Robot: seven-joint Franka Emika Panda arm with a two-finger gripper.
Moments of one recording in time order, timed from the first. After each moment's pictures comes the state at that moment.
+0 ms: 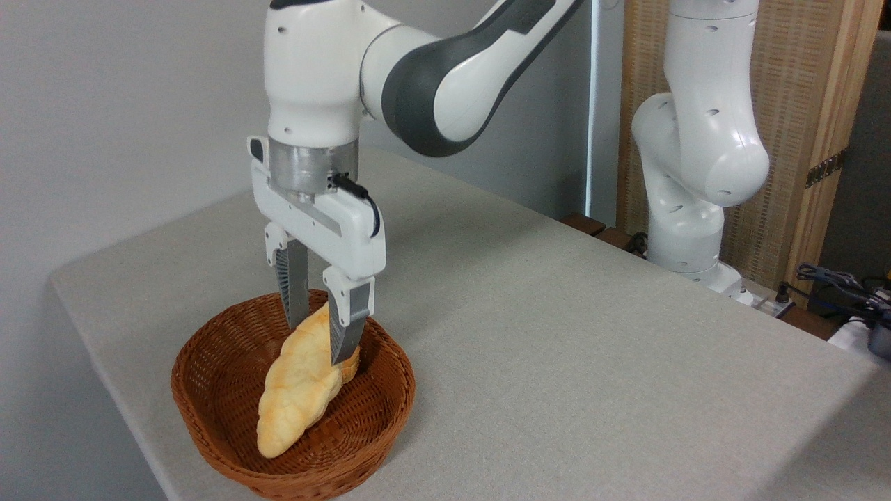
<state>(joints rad) -0.45 0.00 0.31 -2.02 -0.05 2.23 0.61</state>
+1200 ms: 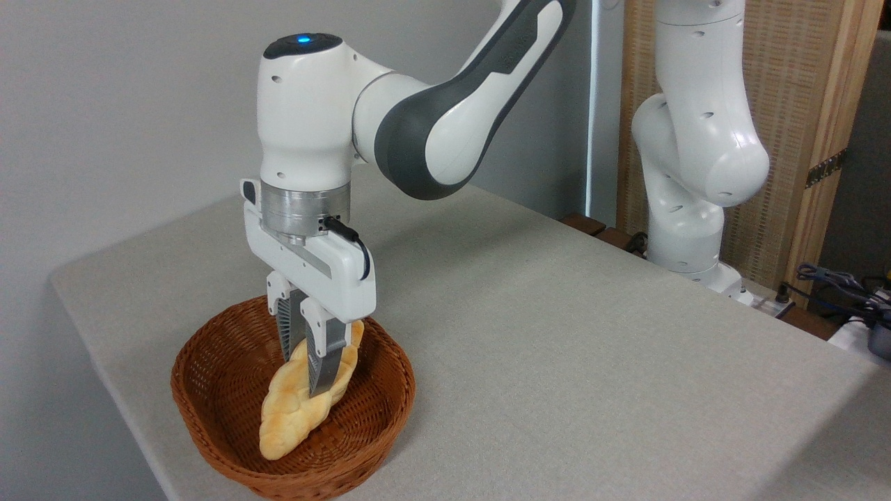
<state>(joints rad) -0.45 0.08 0.34 -2.01 -0.05 2.33 0.63</state>
